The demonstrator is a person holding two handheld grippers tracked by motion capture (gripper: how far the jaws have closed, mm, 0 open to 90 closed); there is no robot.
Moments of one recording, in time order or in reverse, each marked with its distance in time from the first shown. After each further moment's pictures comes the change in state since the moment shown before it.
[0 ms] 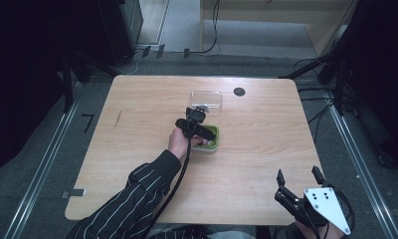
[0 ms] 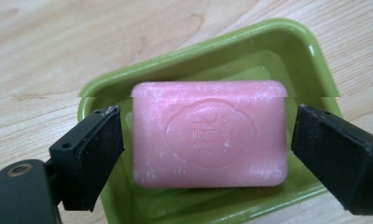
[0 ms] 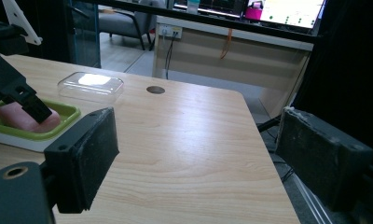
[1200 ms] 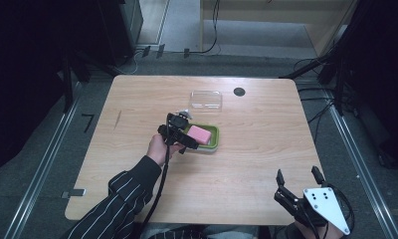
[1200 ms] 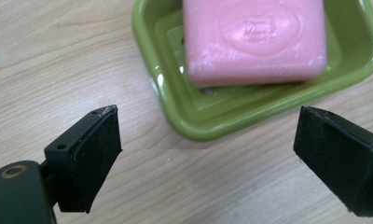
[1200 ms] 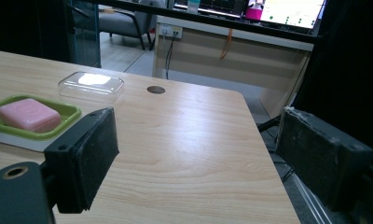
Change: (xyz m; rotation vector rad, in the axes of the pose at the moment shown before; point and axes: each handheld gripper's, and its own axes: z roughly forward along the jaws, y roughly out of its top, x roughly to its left) left arm 0.037 -0.044 -0.029 0.054 -0.032 0.019; right arm 0.001 0.001 0.000 0.002 -0.001 -0.004
